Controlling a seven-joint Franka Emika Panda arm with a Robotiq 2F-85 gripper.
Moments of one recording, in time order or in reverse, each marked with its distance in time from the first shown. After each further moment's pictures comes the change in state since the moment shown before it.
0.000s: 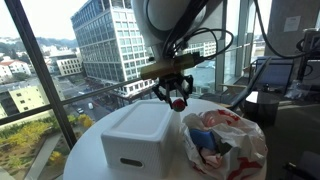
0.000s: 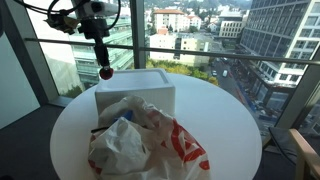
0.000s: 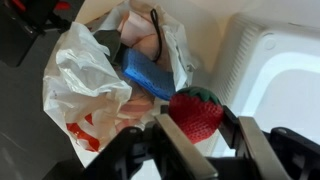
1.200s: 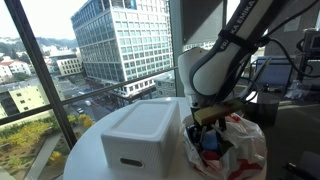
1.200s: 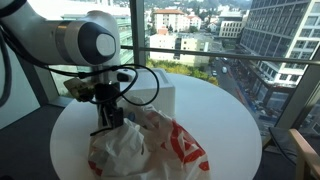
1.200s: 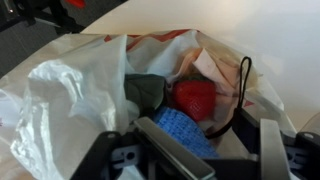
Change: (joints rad) arm -0.149 0.085 -0.005 -0.365 0.133 0.377 -0.560
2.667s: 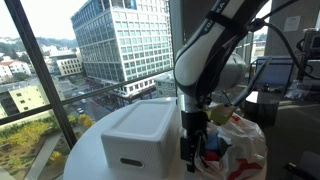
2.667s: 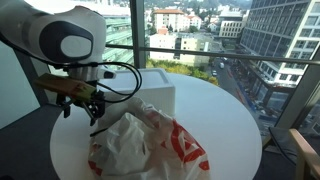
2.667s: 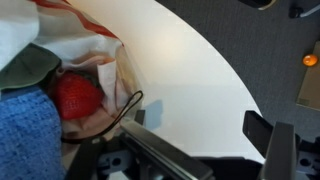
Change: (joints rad) arm 0.049 -0.038 0.099 -0.026 0.434 0.011 -0.920
